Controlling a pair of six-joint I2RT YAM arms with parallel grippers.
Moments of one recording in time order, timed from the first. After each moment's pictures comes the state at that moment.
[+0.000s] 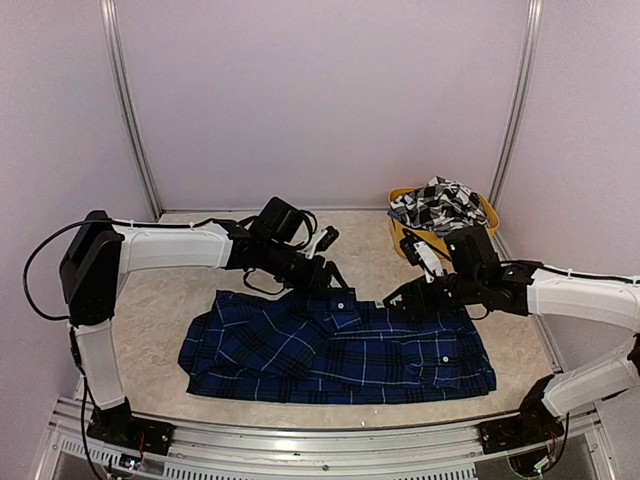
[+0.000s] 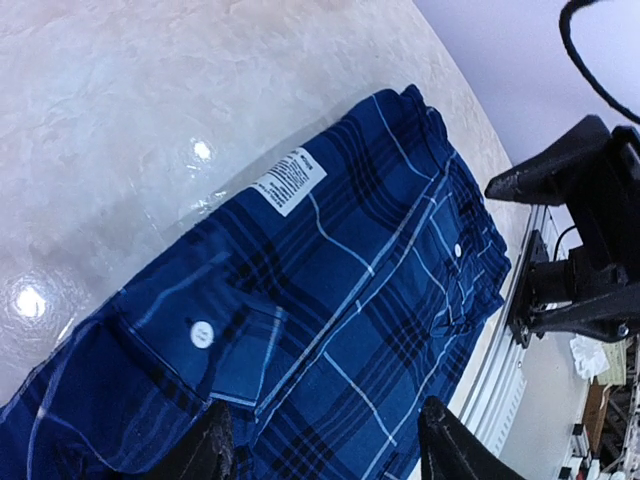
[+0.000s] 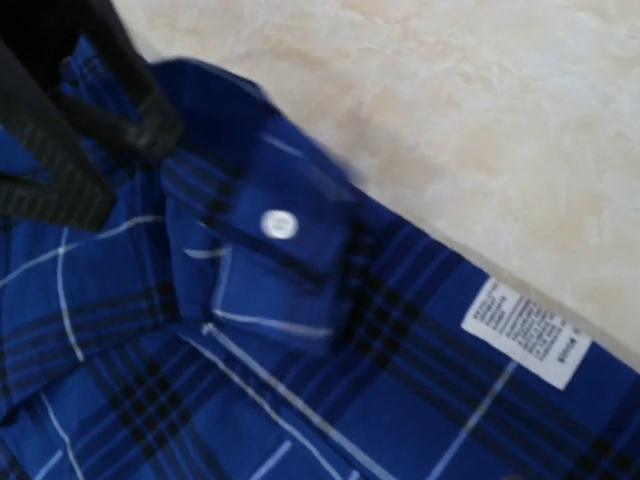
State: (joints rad) left arm -0.80 1.93 1.42 -0.28 0.49 -0.41; right arm 0.68 1.24 0.75 -0.17 -0.22 0.19
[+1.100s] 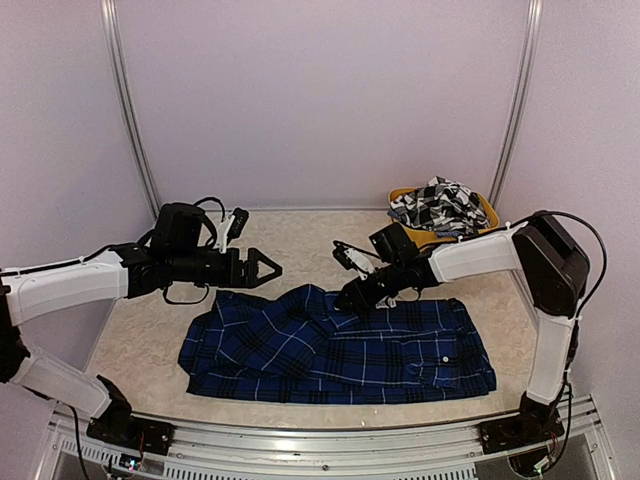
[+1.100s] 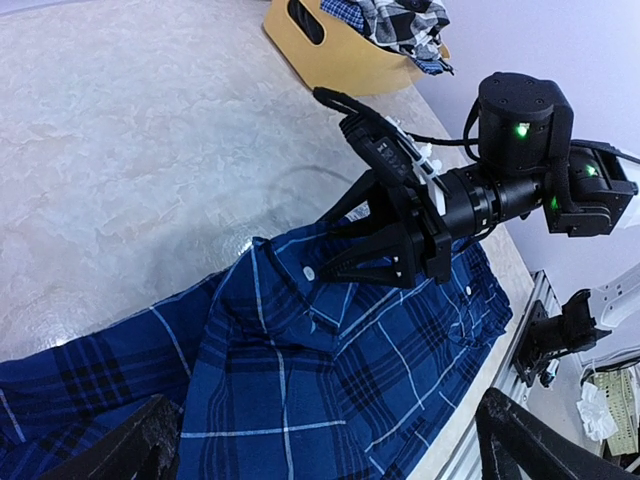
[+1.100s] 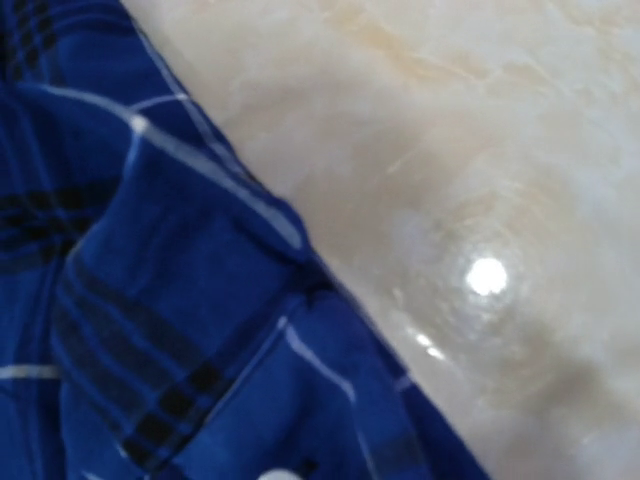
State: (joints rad) left arm -0.62 1.31 0.87 -0.10 0.37 -0.45; right arm 0.69 1.95 1.19 -0.07 -0.39 0.04
